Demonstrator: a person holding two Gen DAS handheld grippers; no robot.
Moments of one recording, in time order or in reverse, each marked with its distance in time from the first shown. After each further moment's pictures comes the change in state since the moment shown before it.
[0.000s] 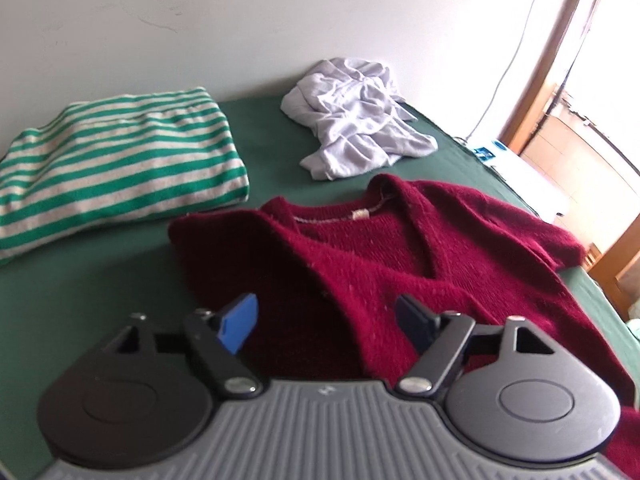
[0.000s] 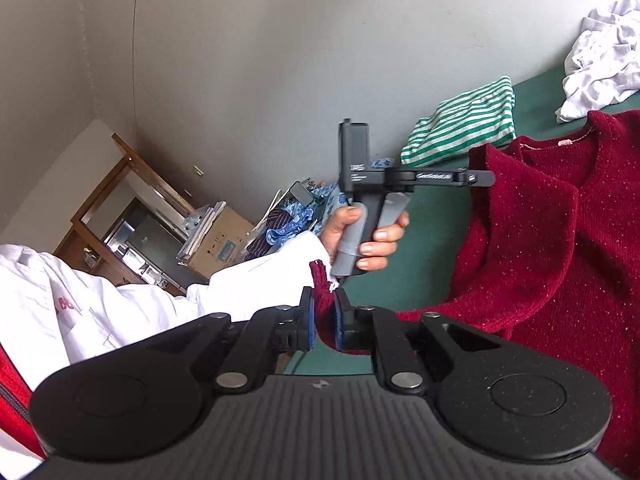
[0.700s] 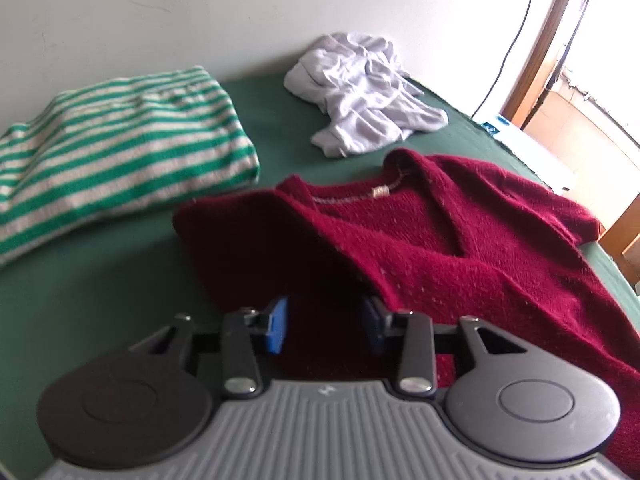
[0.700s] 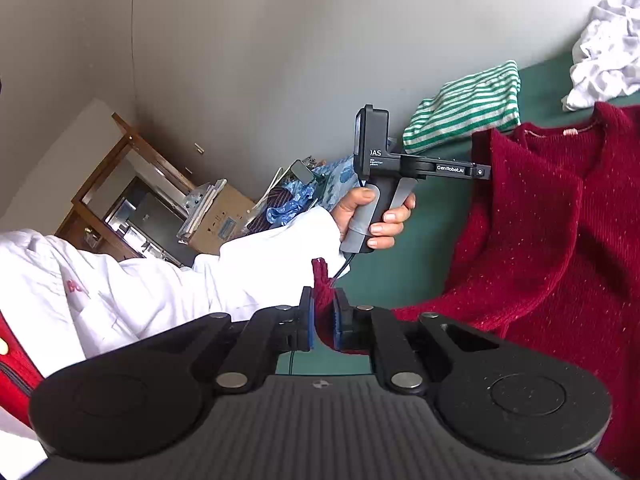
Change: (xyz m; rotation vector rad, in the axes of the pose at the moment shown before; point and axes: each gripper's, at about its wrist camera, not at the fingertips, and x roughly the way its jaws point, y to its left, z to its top) left arm 0.014 0.015 -0.004 0.072 0.056 0.012; right arm 0.007 -0.003 0.006 -0.006 0.068 0.003
